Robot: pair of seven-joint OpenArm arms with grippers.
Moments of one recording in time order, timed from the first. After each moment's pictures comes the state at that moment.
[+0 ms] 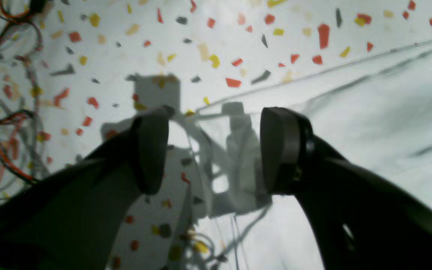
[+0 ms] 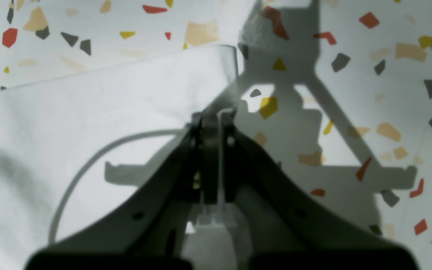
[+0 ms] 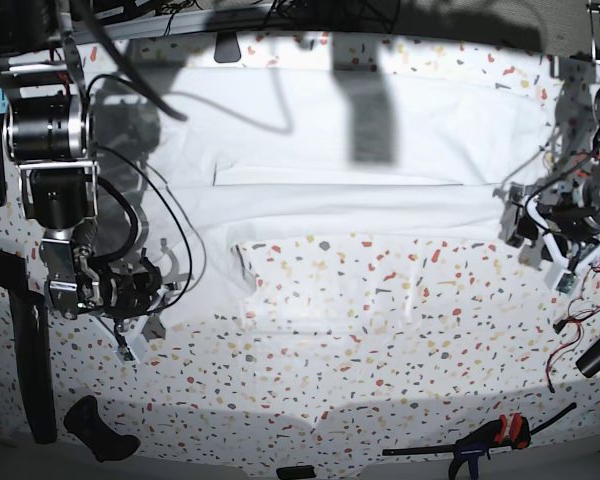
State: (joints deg) left arm -0.3 -30.1 -2.8 91.6 -27.6 -22.0 48.8; right arm 38.7 20.9 -7.2 32.8 10.3 35.2 -36.1
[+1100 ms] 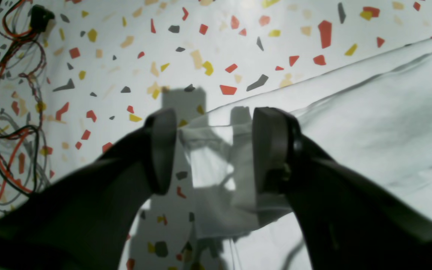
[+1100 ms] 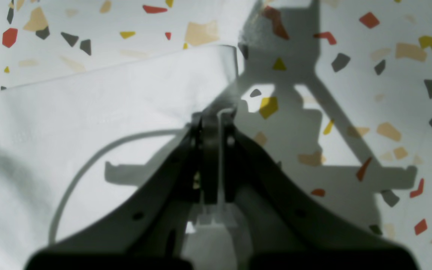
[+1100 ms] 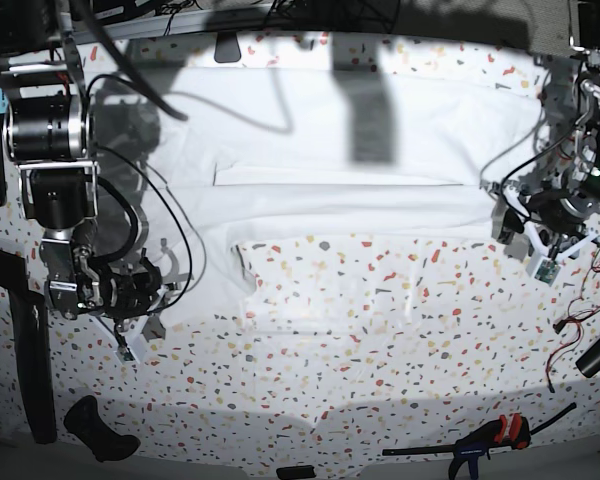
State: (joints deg) left arm 1.1 -25.4 -2.5 91.4 -15.6 -22.4 40.8; right arm 38.7 20.9 -7.2 32.8 10.3 35.2 -36.3
